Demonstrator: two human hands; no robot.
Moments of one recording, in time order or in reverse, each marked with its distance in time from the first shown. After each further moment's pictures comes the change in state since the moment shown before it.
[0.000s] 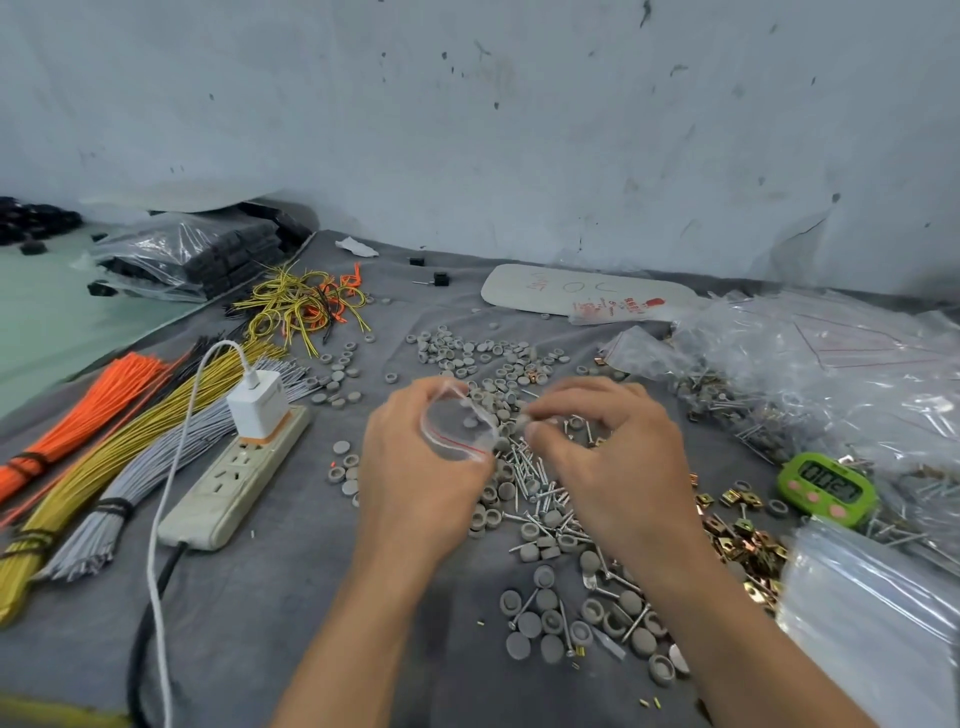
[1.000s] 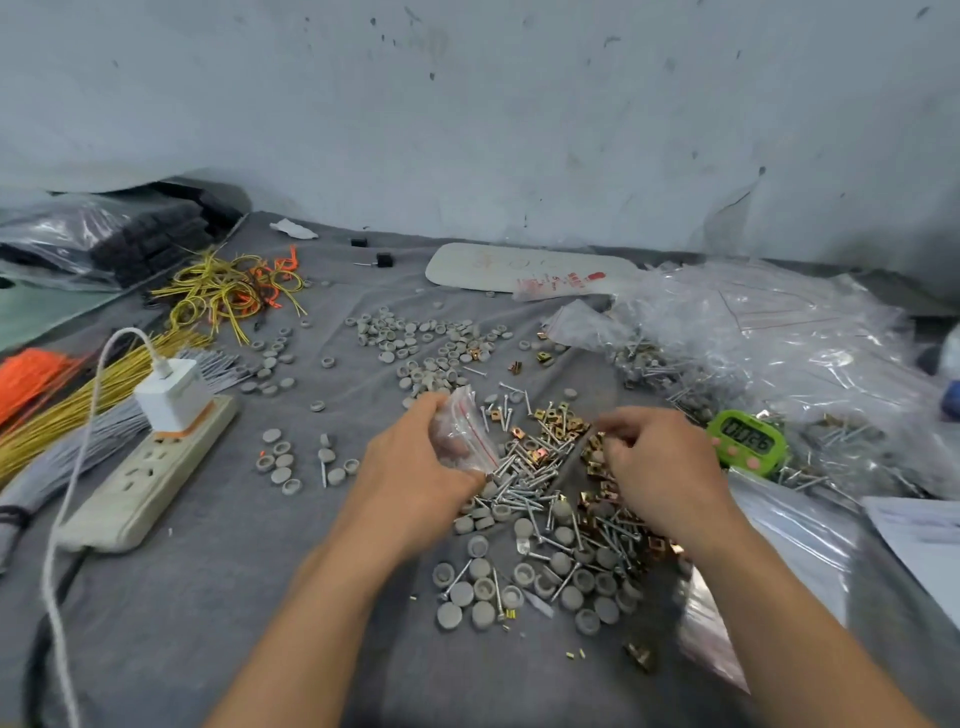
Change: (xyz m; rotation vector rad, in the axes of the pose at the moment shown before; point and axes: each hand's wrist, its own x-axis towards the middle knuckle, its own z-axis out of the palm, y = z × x) left_hand -0.012 -0.002 0.034 0.170 -0.472 -0.094; right_hand -0.003 0.088 -0.057 -0.385 -0.126 0.417
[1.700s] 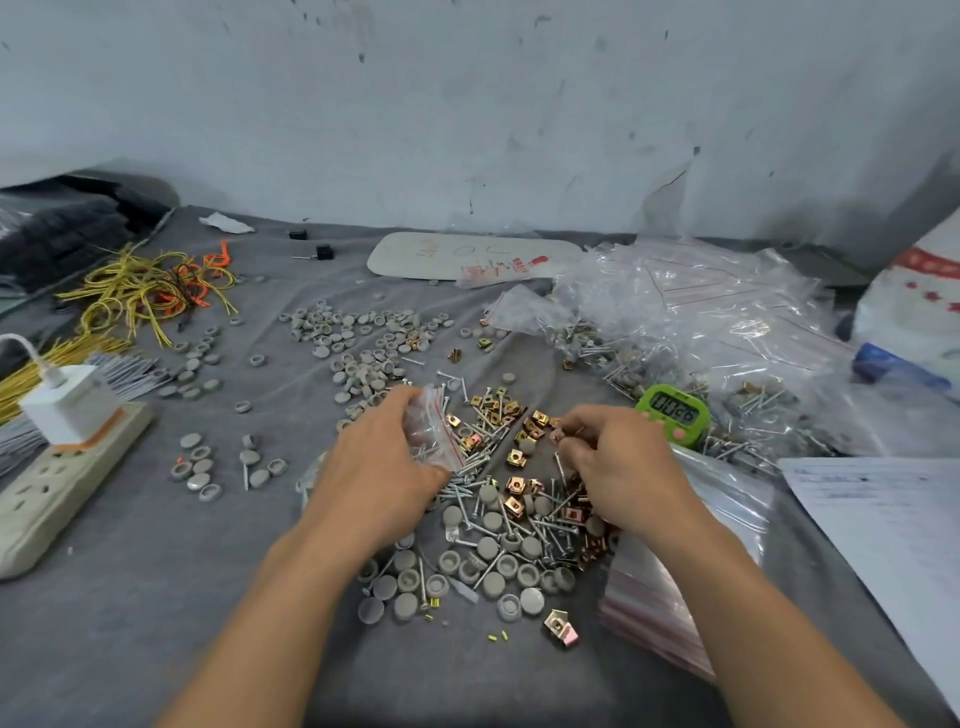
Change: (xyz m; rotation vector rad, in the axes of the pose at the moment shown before) left_hand 0.010 0.016 0.035 0.124 -0.009 0.063; right_hand -0.007 0.035 -0.018 0.019 -0.087 -0.048
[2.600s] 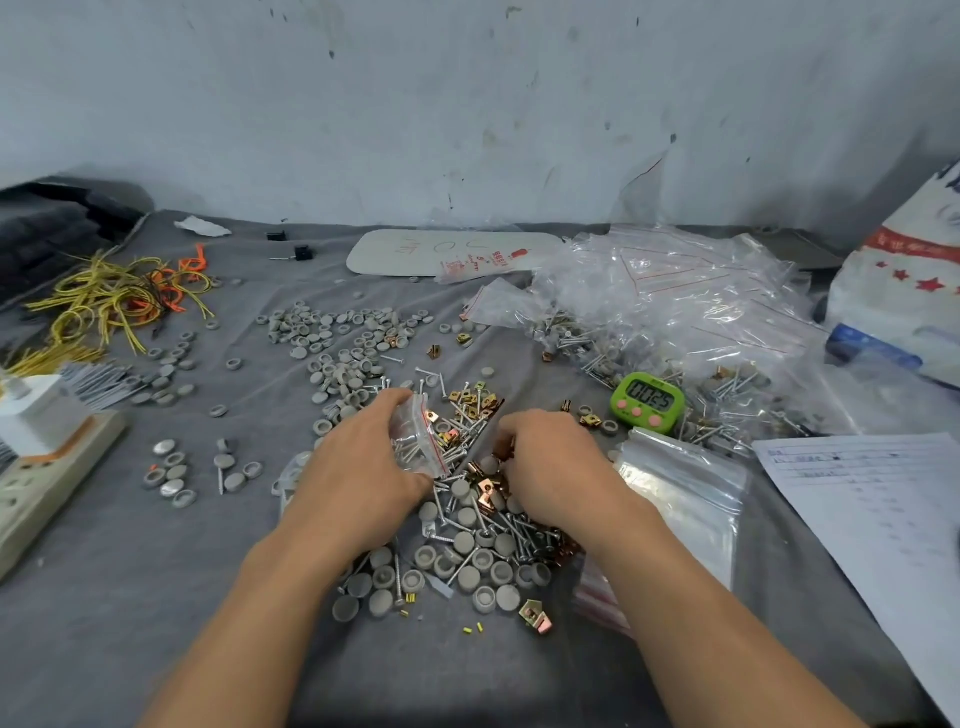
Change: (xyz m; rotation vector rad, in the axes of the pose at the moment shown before) left_hand -0.001 0.006 0.005 0.176 -0.020 0.024; right_hand 0.001 -0.029 0.016 -0.262 -0.213 -0.037
